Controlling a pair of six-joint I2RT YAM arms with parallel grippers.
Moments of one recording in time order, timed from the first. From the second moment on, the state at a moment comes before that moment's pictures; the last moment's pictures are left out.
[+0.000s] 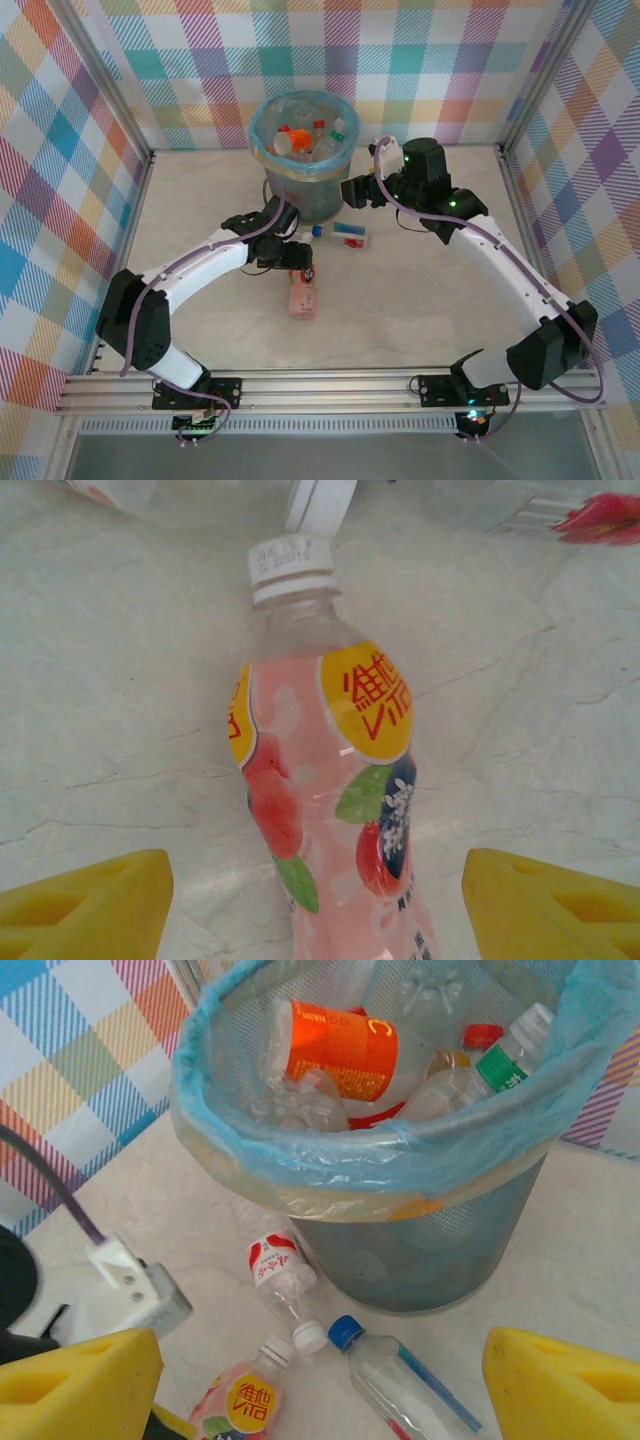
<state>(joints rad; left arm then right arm) -0.61 1.56 1.15 -0.75 0.03 -0.50 0.51 1.38 1.39 -0.45 -0.25 0.11</state>
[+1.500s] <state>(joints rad) -0.61 1.13 1.20 -0.90 -0.16 -0.51 0.51 1.31 1.37 -0.36 -0.26 0.16</state>
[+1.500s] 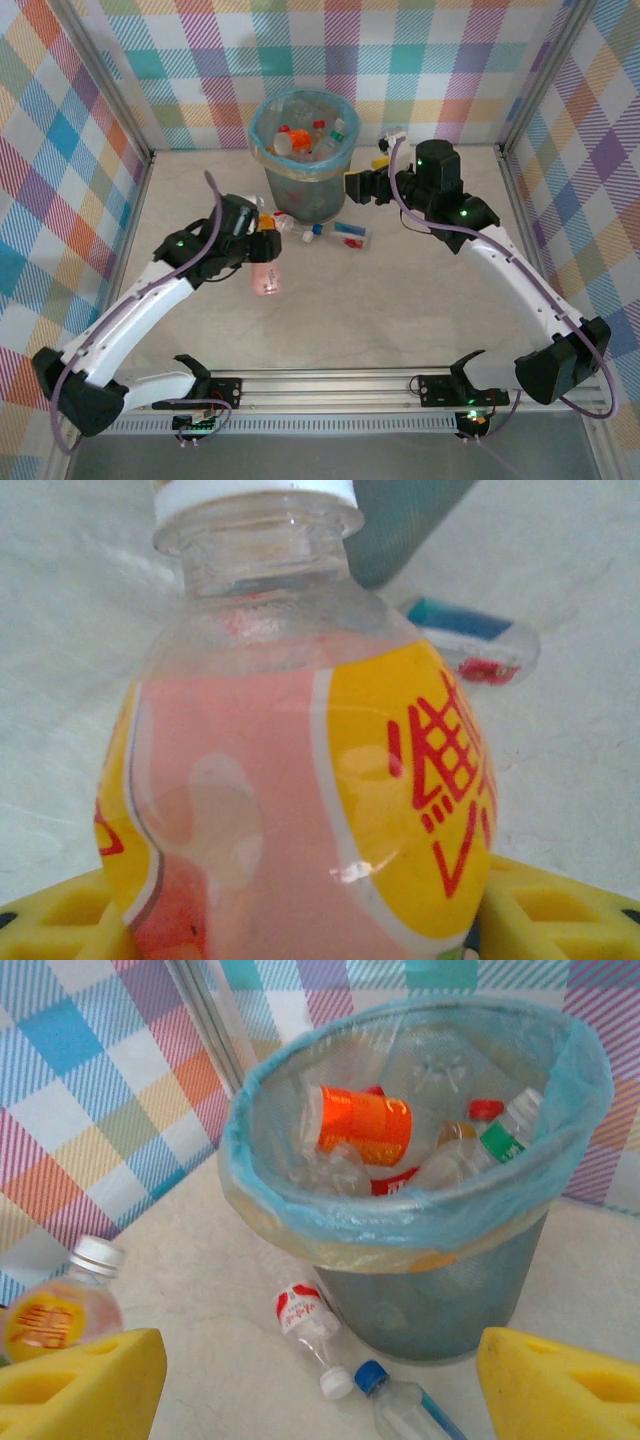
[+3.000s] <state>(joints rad) -0.48 2.24 2.69 -0.87 -0.11 -0.14 0.52 1.49 1.67 -0.24 -0.19 -0.01</state>
